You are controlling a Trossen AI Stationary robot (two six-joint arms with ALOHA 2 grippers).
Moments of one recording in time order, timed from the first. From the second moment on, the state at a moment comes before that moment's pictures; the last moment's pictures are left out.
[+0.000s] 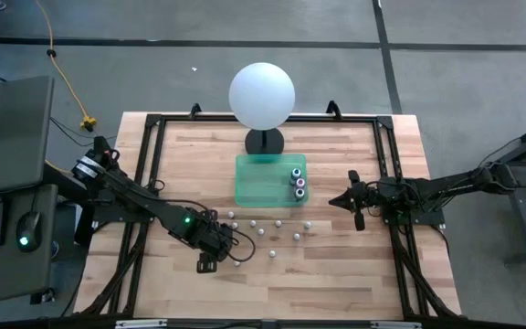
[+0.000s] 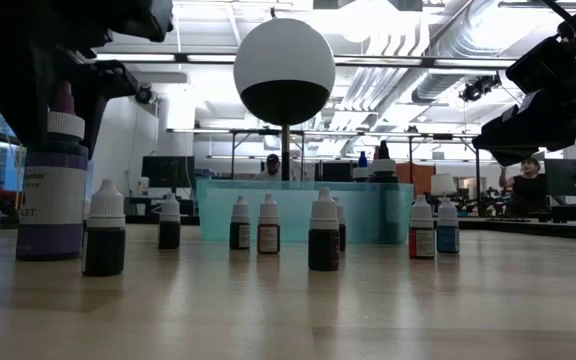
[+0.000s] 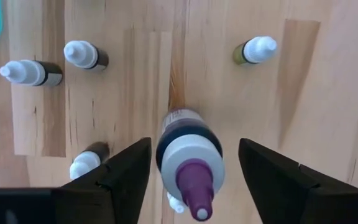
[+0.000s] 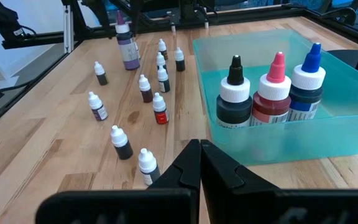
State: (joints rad) left arm -0.50 1.59 1.12 -0.82 -0.08 -0.55; right arm 0.10 0.43 0.01 0.15 0.06 0.15
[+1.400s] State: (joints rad) left arm -0.47 1.59 1.55 -1.24 -0.22 -0.55; right arm 0.10 0.43 0.01 0.15 0.06 0.15
